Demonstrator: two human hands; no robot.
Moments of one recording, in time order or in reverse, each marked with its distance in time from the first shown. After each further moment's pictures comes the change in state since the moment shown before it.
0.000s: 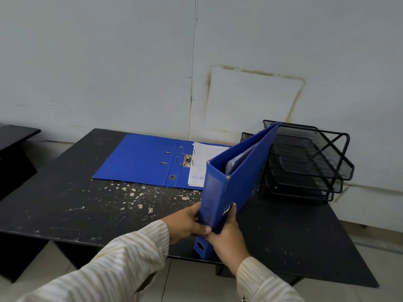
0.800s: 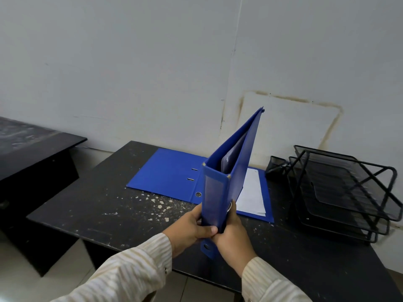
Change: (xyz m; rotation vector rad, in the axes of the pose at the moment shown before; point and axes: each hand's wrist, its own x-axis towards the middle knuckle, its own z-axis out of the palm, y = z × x) left_hand -0.045 0.013 -0.036 -0.089 0.288 0.175; right_hand 0.023 -0.058 0.048 -0.091 -0.093 -0.103
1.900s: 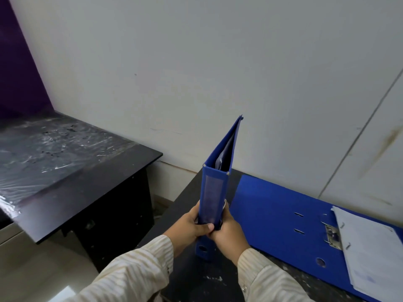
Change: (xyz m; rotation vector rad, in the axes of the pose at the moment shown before) left_hand -0.001 0.022 -0.404 0.021 0.316 -0.010; right_hand 0.183 -0.161 0.332 -0.069 -0.306 -0.149
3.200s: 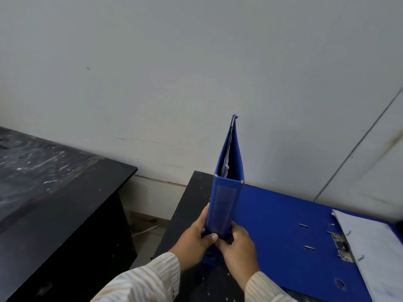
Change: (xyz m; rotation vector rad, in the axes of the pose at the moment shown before) left_hand 0.129 0.004 -0.054 0.337 -0.147 0.047; right_hand 0.103 0.006 0.015 -0.089 0.357 0.159
